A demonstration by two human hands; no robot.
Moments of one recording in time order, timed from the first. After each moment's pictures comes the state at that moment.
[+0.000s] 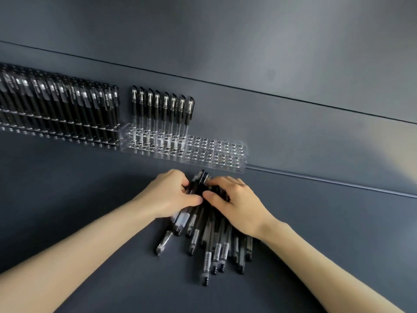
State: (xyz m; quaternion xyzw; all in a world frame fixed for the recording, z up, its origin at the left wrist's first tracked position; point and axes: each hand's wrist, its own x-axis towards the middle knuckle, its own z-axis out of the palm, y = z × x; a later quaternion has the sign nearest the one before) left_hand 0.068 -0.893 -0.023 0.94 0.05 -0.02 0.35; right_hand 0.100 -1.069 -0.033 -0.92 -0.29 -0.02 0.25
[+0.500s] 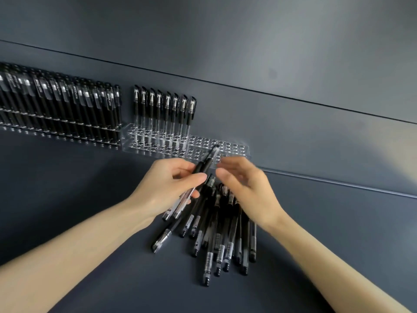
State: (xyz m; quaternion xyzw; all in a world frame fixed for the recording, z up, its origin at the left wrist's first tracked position) left_hand 0.048 -0.897 -0.009 0.77 0.01 0.08 0.63; right_hand 0.094 -1.068 -0.015 -0.82 -0.24 -0.04 0.52
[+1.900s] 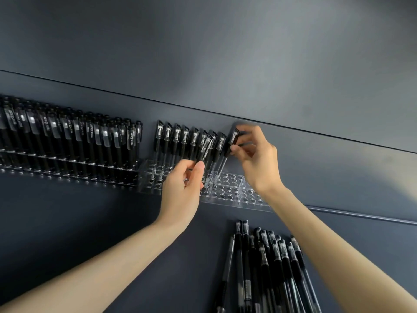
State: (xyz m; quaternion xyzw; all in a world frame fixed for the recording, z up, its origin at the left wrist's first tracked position) left_hand 0.137 -0.844 -0.020 0.71 -0.01 0.27 0.66; right_hand 0.209 -0.986 0.029 -0.80 -0.26 -0.29 0.45
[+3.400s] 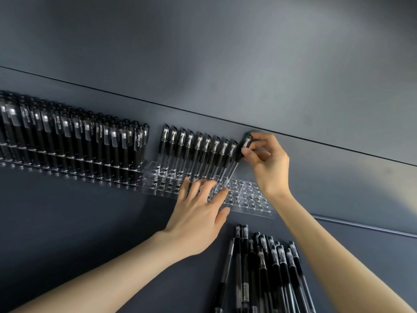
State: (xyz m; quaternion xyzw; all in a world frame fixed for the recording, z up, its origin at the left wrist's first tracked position) left_hand 0.131 -0.849 -0.050 0.95 -0.14 0.27 0.06; right_hand 0.207 -0.995 0.031 -0.77 -0.21 -0.29 0.53
